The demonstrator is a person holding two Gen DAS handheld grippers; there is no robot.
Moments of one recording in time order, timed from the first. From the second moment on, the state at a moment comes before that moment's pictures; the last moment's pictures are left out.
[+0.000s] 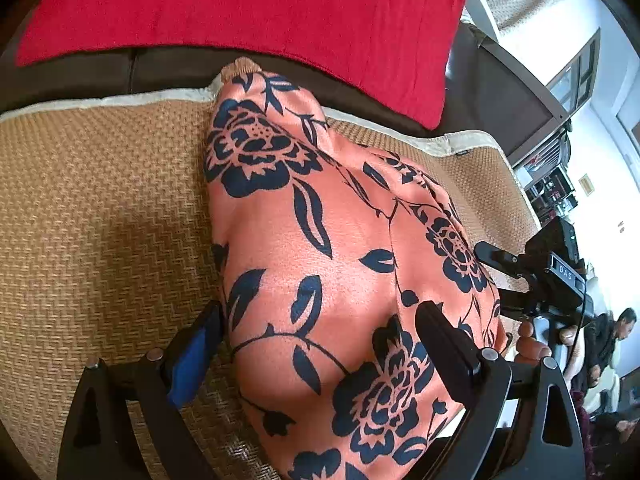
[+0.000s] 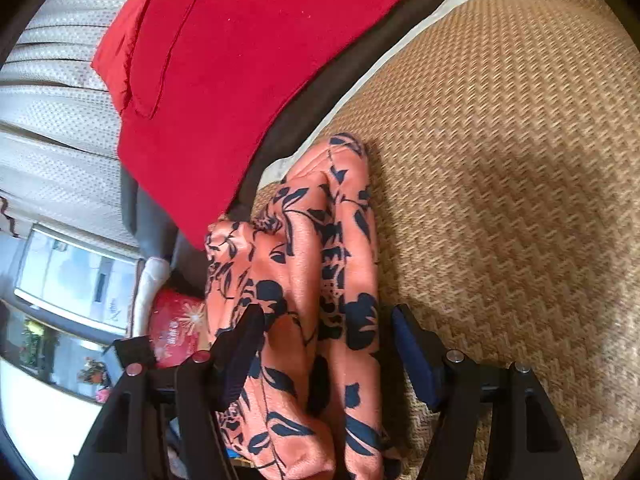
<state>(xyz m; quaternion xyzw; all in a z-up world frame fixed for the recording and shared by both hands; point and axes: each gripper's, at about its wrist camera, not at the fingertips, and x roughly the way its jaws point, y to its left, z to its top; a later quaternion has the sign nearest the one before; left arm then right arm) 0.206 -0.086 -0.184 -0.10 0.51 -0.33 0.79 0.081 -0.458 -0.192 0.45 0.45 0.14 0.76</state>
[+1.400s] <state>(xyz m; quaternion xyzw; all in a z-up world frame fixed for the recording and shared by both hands) 0.205 -0.097 -0.175 -0.03 0.46 -0.30 0.83 0.119 -0.355 -0.170 0.30 0.45 0.19 0.82</state>
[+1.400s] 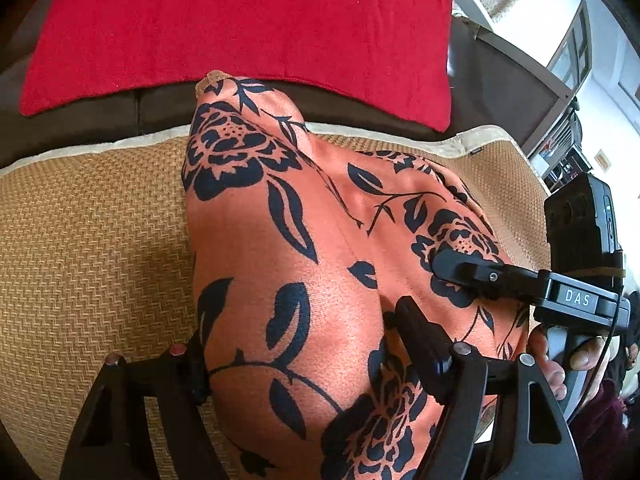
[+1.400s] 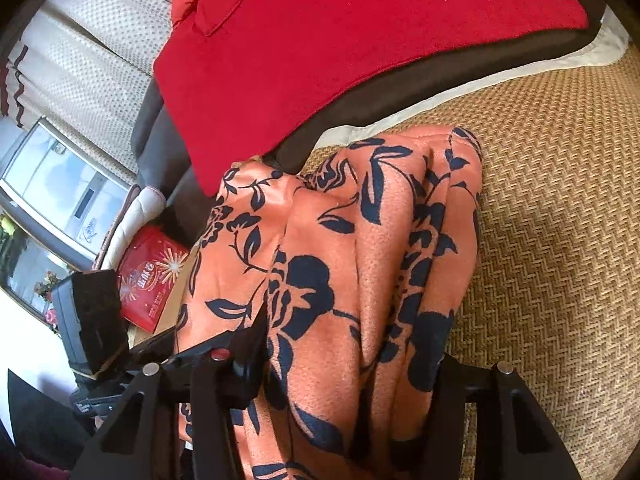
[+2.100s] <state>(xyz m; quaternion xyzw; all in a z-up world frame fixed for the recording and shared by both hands) 0.165 -0.077 -0.154 -0.01 0.43 -0.27 0.86 0.124 -0.328 -0.156 0.27 0.43 0.22 0.83</state>
